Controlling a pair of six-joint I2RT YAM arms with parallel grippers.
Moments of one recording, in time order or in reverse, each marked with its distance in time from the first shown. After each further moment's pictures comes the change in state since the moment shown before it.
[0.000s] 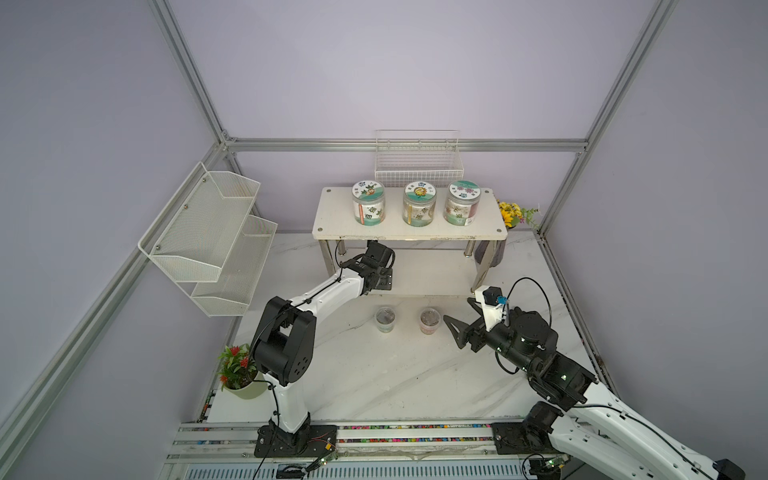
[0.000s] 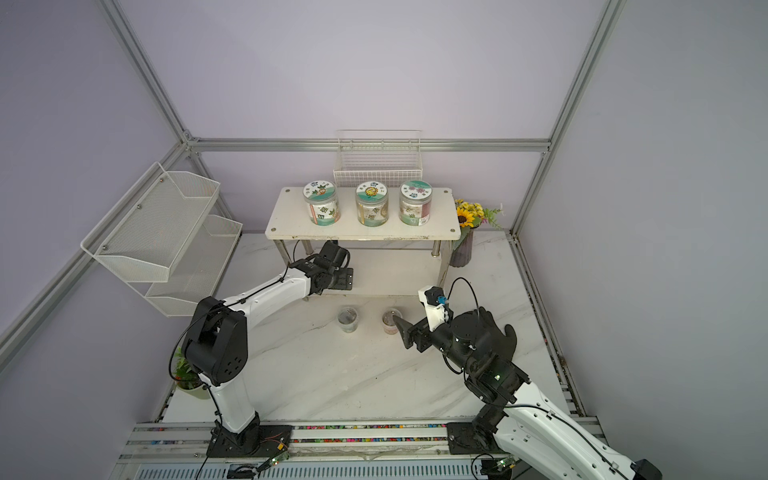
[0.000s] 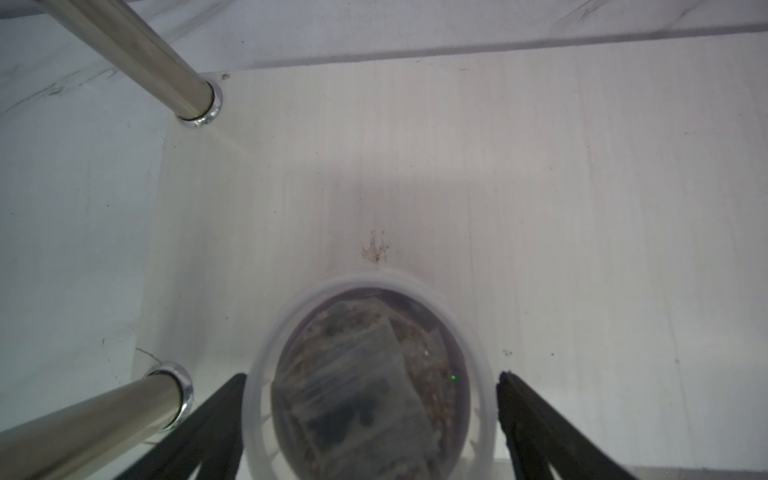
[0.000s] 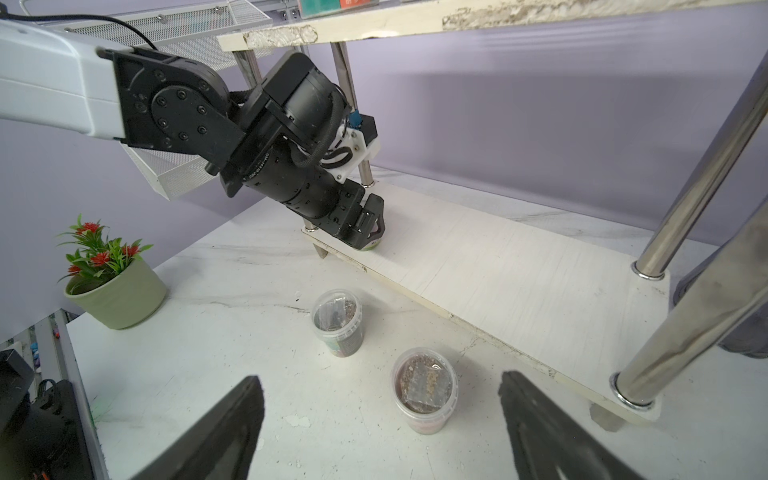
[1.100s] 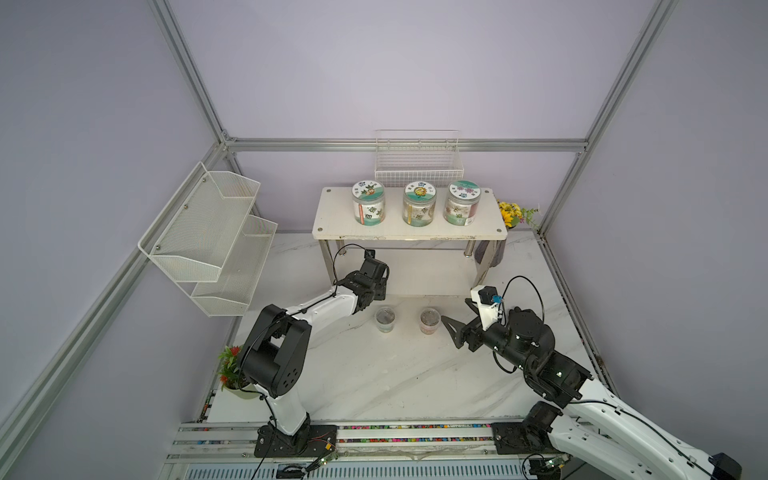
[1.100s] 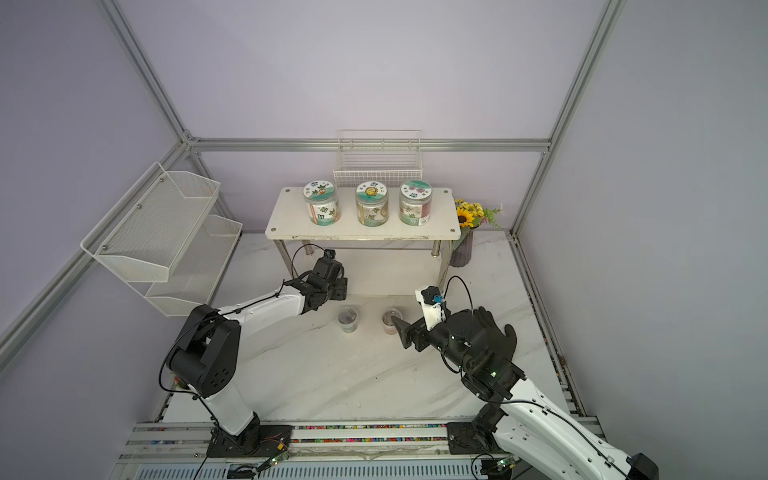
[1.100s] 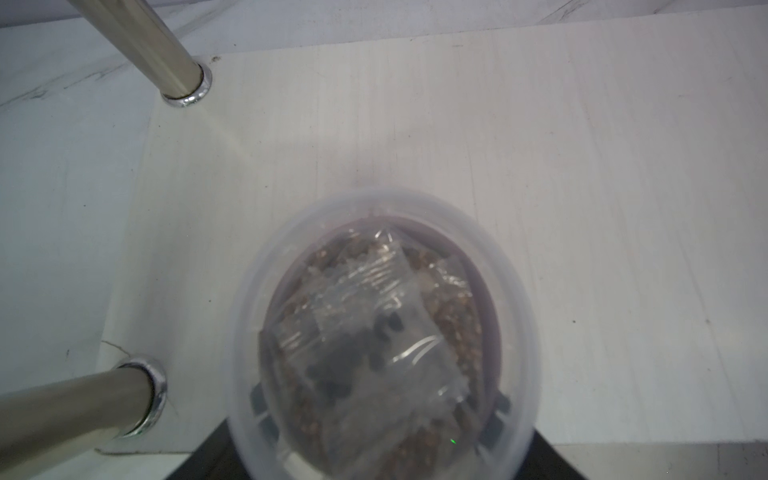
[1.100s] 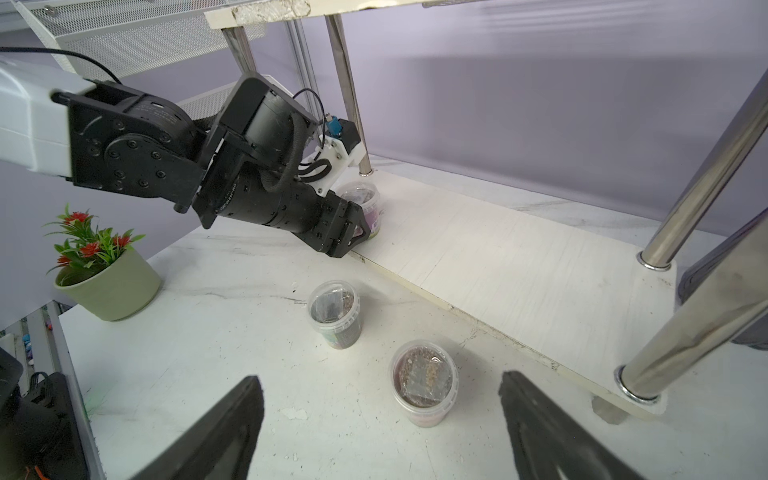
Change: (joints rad) left arm -0.004 -0.092 -0.267 0.286 0.000 0.045; right arm 0.000 0.040 0.000 0.003 -0.002 -0.003
